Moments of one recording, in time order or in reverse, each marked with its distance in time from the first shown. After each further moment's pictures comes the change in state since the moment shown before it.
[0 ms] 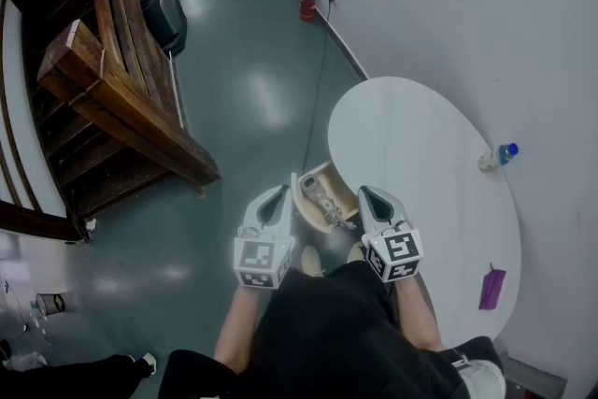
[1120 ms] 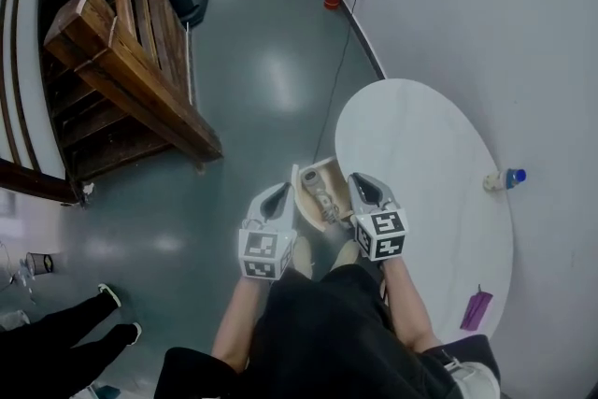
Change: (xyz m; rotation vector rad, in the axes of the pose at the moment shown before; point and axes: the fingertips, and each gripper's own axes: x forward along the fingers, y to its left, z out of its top) left arm 0.022 0.008 -0.050 -0.068 0.103 0.107; right arm 0.068 -0.012 -0.030 0.005 0.166 0.096
